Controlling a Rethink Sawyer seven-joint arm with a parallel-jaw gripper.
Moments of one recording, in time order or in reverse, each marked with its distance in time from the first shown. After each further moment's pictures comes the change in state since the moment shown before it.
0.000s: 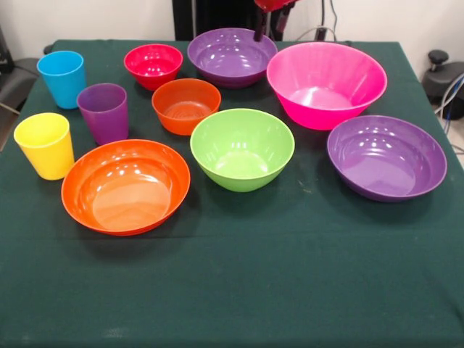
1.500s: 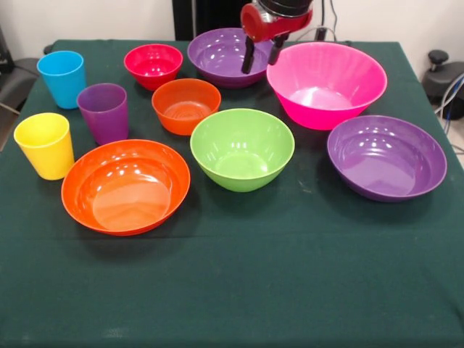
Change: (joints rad) arm -0.017 0.063 0.020 -0.250 -0.001 0.141 0.000
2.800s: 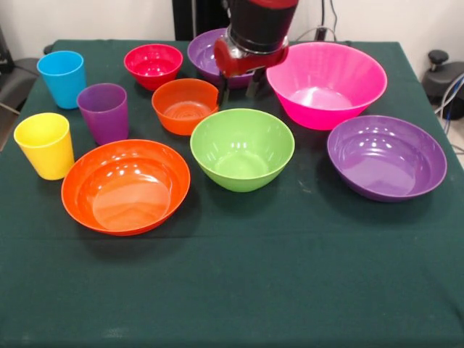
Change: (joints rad) arm -0.073 0.112 0.017 -0.153 -0.009 0.020 0.000
